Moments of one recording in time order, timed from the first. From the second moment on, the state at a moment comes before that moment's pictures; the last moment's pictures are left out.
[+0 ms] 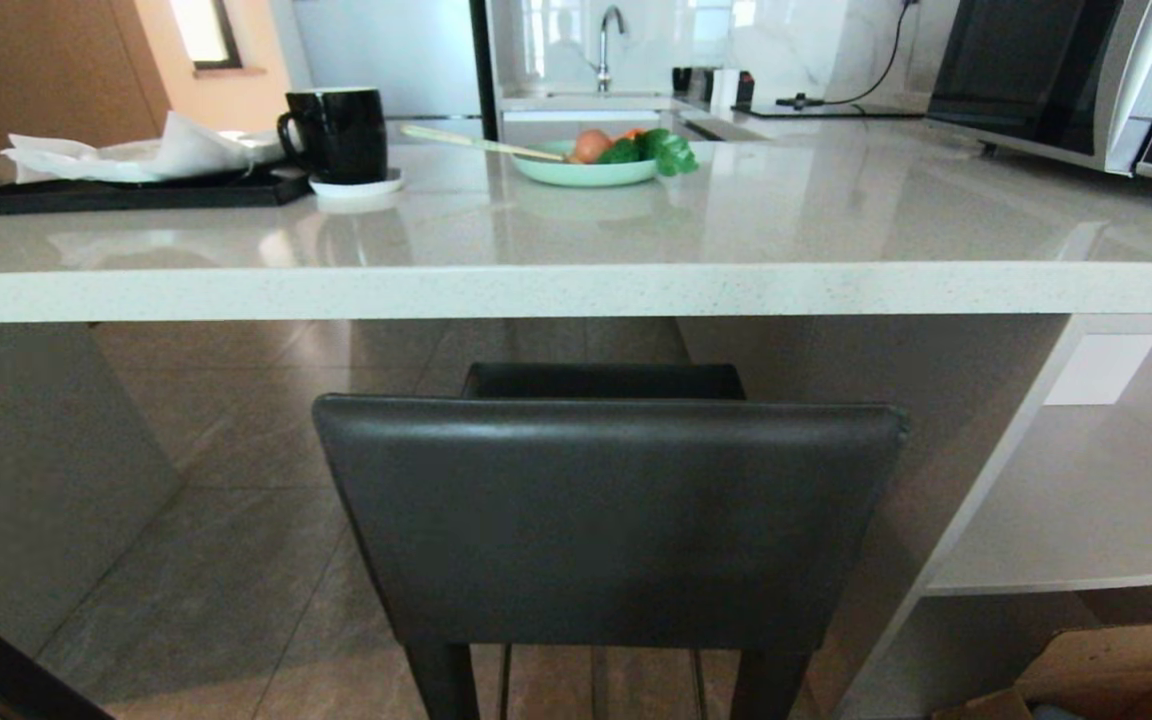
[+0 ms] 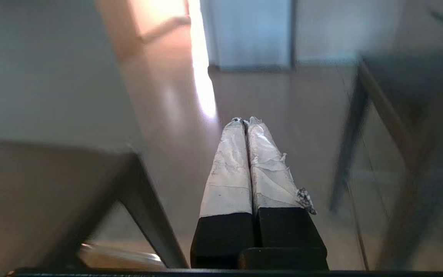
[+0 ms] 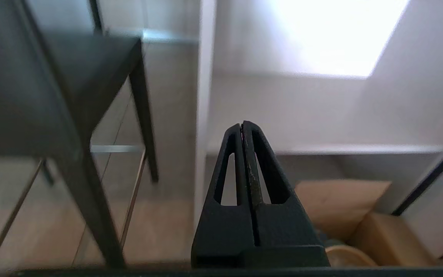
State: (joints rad) left arm 0.00 0.05 -0.04 -0.17 0.19 0.15; right arm 0.00 0.02 -0.20 0.12 -0.07 -0.12
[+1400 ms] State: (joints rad) left arm 0.00 0.01 0.00 0.01 0.00 0.02; right arm 0.00 0.00 0.00 0.01 0.00 0.00
